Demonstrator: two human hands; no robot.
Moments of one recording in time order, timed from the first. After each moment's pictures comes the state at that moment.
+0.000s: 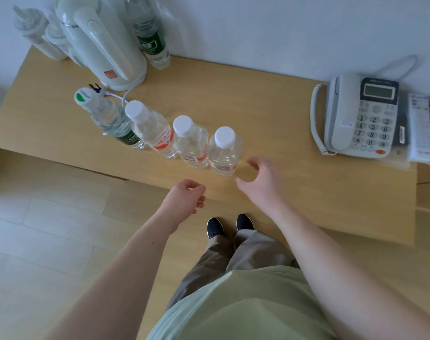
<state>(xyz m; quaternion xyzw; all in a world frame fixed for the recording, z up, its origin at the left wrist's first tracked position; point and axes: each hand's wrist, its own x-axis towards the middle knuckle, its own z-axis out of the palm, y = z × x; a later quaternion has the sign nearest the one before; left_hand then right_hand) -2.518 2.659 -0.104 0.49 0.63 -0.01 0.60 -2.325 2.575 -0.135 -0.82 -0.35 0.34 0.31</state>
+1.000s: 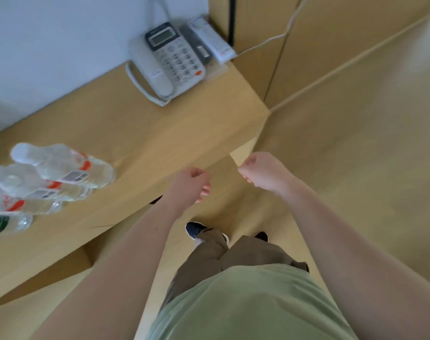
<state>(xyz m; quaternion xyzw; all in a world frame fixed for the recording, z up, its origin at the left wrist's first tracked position) -2.380 2.475 -0.097 0.72 0.35 -0.24 0.55 -2.290 2.284 -0.091 -0.85 0.01 0.41 0.35</state>
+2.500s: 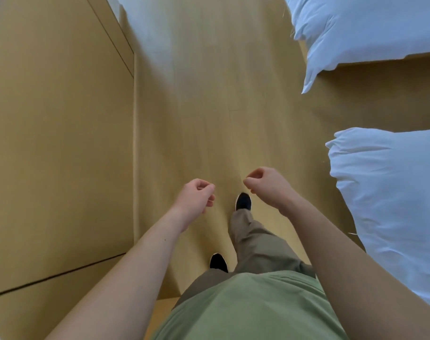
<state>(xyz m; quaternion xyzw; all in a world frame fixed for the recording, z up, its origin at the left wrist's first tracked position) -1.892 1.918 -0.122 0.78 -0.08 -0.50 0.37 -2.030 1.761 -0.092 -0.70 0.49 0.10 0.51</state>
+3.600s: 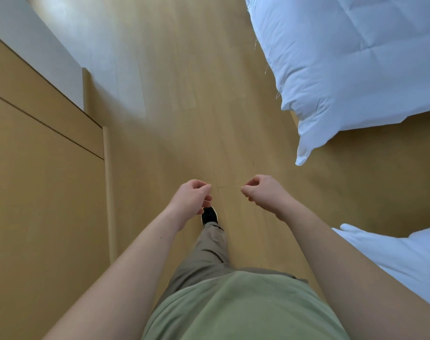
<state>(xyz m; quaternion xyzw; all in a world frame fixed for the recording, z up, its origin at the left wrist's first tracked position) -1.524 1.429 -0.118 0.77 -0.12 -0.53 0.34 -1.689 1.295 -0.101 -0.65 0.54 0.10 0.53</state>
